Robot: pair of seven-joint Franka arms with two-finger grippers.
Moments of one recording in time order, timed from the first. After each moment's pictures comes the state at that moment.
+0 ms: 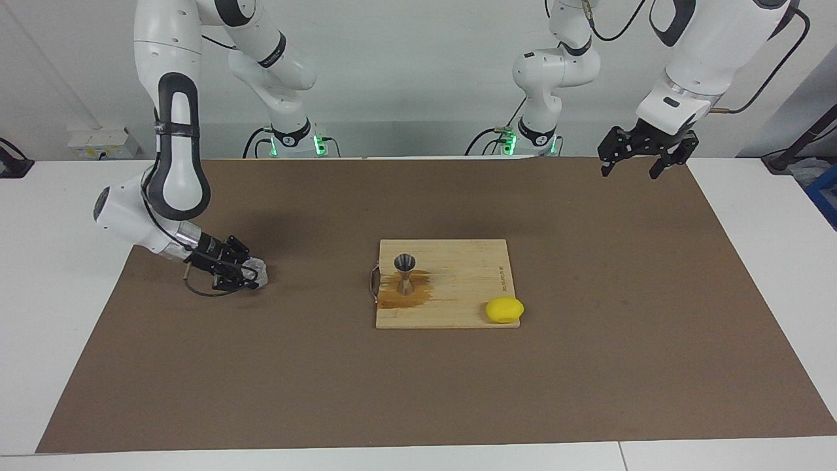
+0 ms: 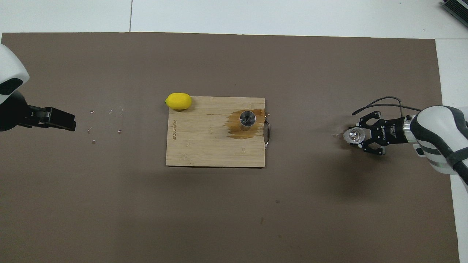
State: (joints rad) left arm 0.05 -0.03 -0.16 -1.61 -0.02 1.54 0.03; right arm -0.30 0.32 0.06 -2.07 0.69 2.12 0.79
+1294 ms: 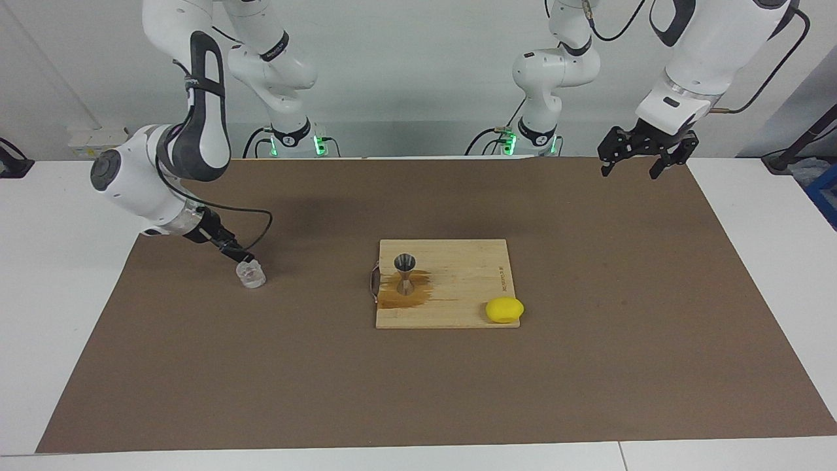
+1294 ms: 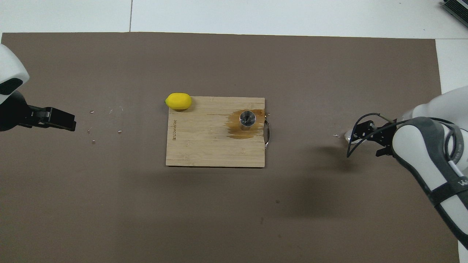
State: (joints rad) left arm 0.05 -0.03 -0.16 -1.61 -0.02 1.54 0.03; right arm -0.14 0.12 0.06 -2.07 0.16 1.99 0.30
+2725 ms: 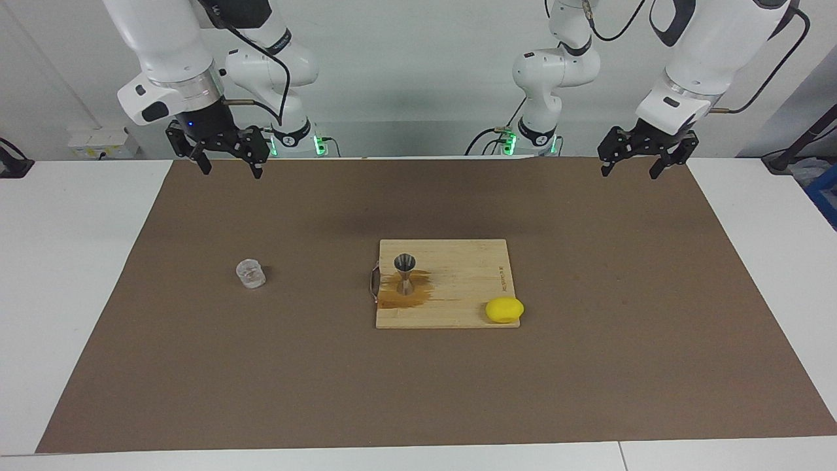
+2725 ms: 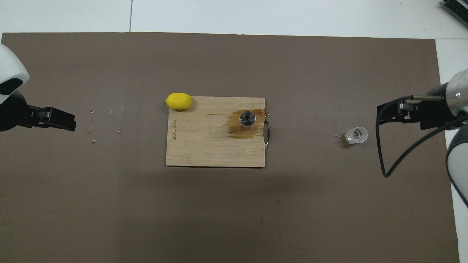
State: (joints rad) left arm 0.05 -0.03 -0.16 -1.61 -0.02 1.54 0.03; right arm 0.04 0.00 0.07 -1.56 -0.01 1.53 0.23
